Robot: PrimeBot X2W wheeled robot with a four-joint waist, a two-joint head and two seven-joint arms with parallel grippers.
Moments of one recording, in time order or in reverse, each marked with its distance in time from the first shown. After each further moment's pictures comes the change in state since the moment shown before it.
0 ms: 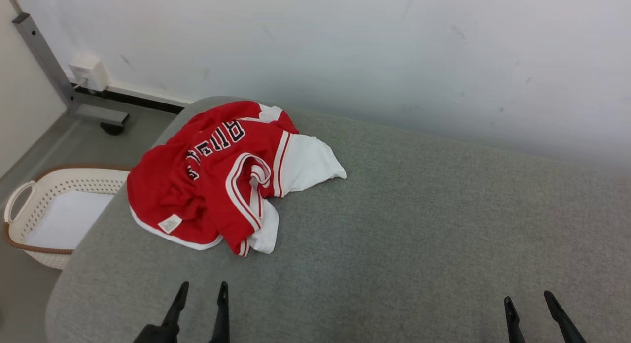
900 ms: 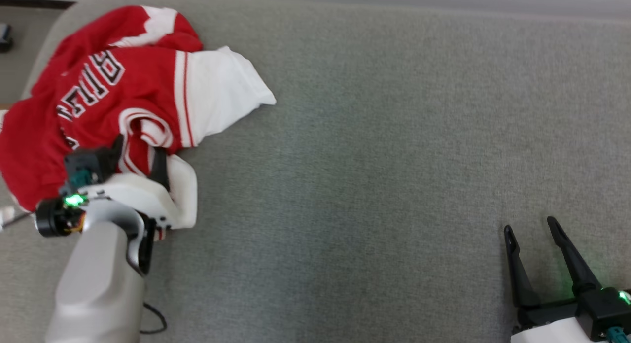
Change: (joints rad) left arm -0.693 0.114 0.127 0.539 -0.041 -0.073 0.069; right arm -0.198 -0.013 0.012 -0.022 -0.054 0.000 0.000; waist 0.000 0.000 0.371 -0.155
